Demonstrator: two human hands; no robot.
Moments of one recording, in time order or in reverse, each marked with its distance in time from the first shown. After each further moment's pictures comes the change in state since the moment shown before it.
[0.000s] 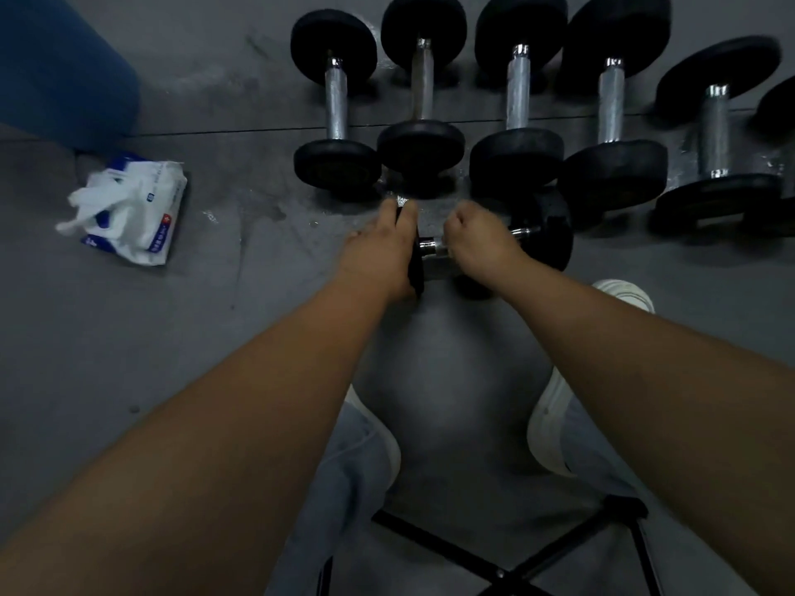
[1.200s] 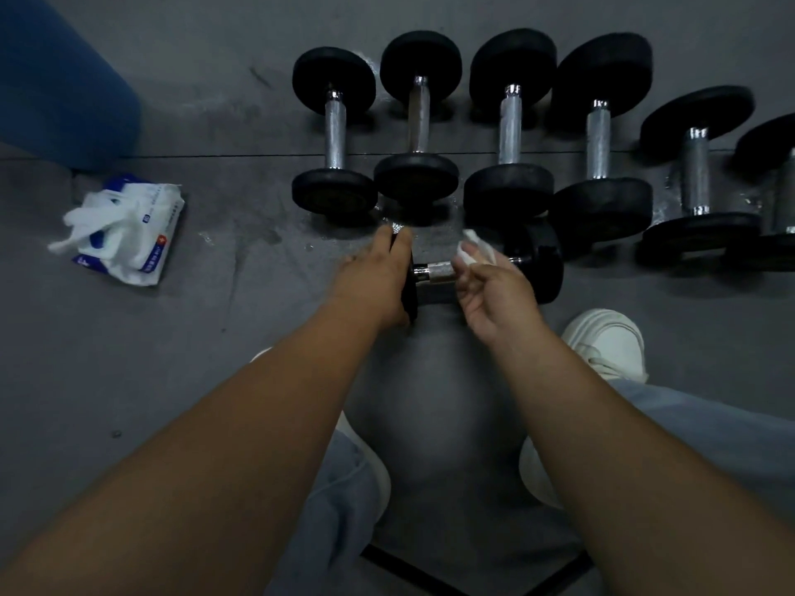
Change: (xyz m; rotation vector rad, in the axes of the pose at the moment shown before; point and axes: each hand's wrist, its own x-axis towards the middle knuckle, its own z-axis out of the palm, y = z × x) left_hand 0.002 -0.002 -0.002 -0.016 -0.013 -0.007; right_hand -0.022 0.015 0.012 1.586 0.105 0.406
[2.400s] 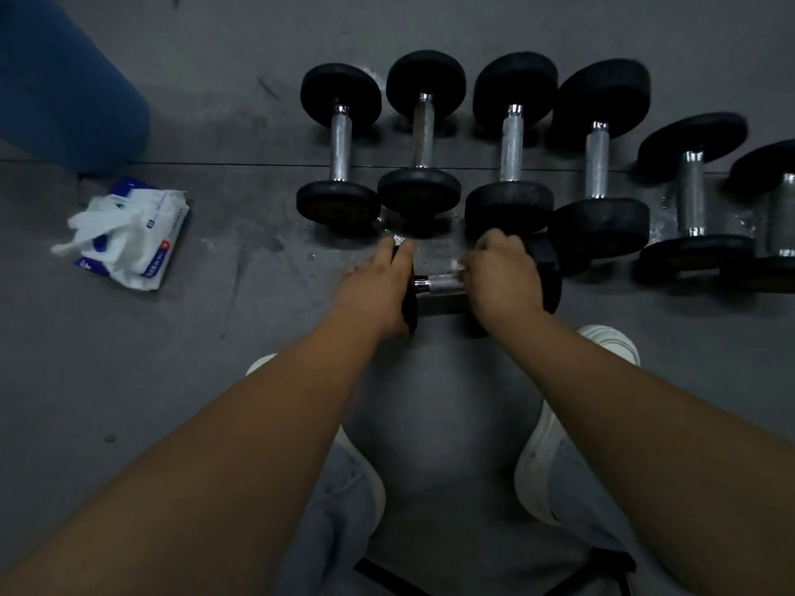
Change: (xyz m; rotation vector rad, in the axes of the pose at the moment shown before) left_hand 0.001 -0.001 0.000 -0.032 -0.012 0.002; right_hand 0.021 -0.033 -0.003 -2.103 0.085 -0.774
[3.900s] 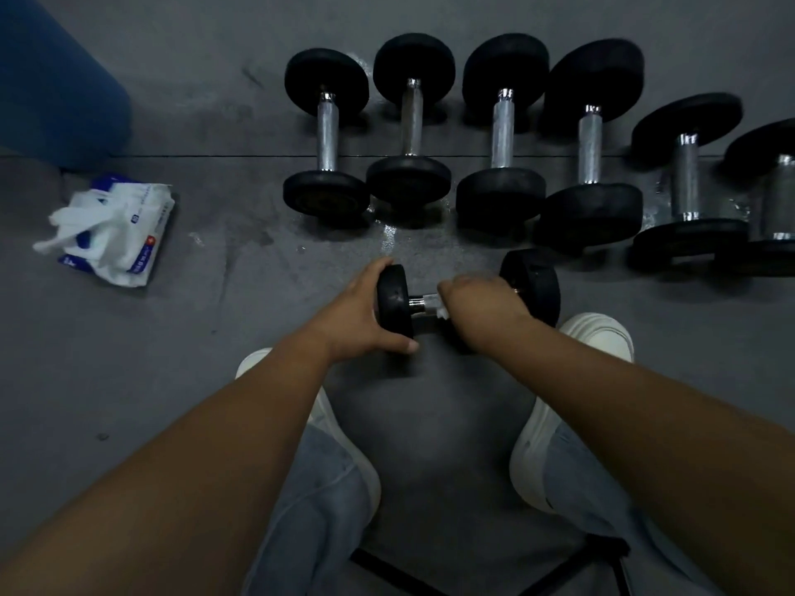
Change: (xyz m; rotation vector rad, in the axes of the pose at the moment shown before) left_hand -0.015 -0.031 0.044 -0.787 -0.150 0.021; right_hand -0.025 -0.011 -0.001 -0.211 -0.355 -0.291
